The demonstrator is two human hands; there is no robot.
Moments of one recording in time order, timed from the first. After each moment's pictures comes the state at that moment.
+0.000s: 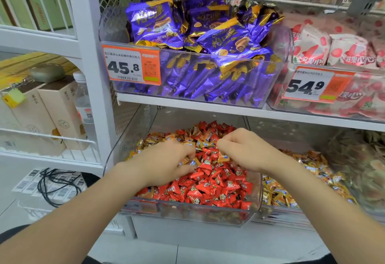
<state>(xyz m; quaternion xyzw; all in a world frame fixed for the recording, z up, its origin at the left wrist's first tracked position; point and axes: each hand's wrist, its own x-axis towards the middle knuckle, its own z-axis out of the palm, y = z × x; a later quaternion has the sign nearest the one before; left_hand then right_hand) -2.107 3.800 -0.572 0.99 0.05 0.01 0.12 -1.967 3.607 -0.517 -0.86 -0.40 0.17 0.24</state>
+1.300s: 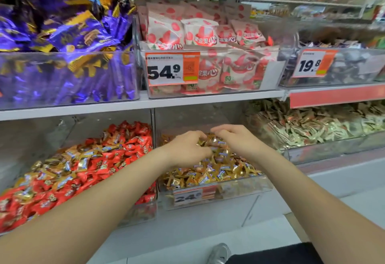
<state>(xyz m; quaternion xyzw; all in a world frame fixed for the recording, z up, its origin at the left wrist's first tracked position) -1.936 3.581 -0.550 0.94 0.05 -0.07 0.32 -1.851 3.412 -0.562 -0.85 -0.19 0.13 0.48</state>
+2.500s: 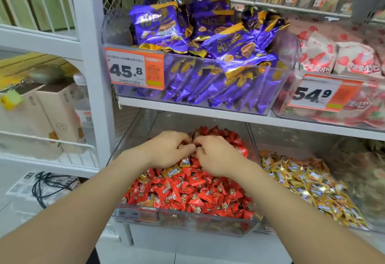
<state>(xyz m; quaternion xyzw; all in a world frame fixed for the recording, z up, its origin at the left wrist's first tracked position) -2.067 3.834 -0.574 0.97 0.10 0.04 0.23 -1.970 3.675 -0.558 -0.88 -0.46 0.09 0.12</state>
